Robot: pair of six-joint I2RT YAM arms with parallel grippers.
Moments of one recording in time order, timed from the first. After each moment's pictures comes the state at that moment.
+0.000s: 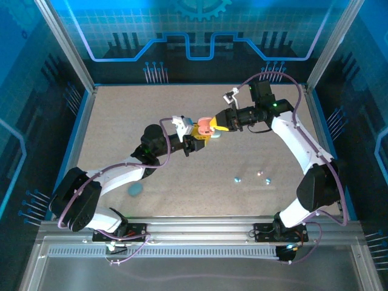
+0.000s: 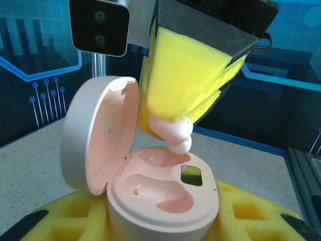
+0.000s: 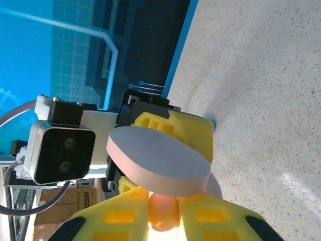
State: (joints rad) left arm -0.56 1.42 0.71 0.74 0.57 -0.11; right arm 0.29 1.58 1.47 -0.78 -1.10 0.43
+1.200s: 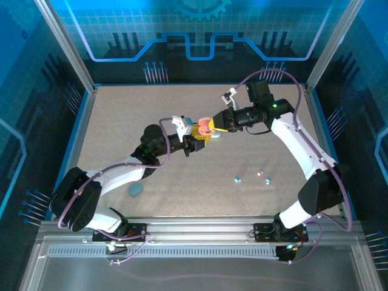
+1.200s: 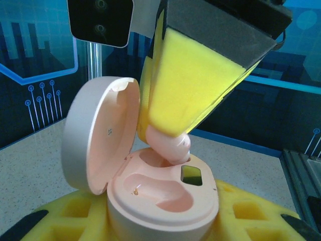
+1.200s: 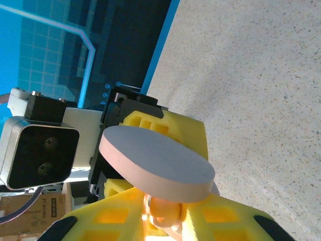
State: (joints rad) left arm -0.56 1.42 0.71 0.75 0.59 -0.12; right arm 0.34 1.55 1.50 -0.85 -0.96 0.37
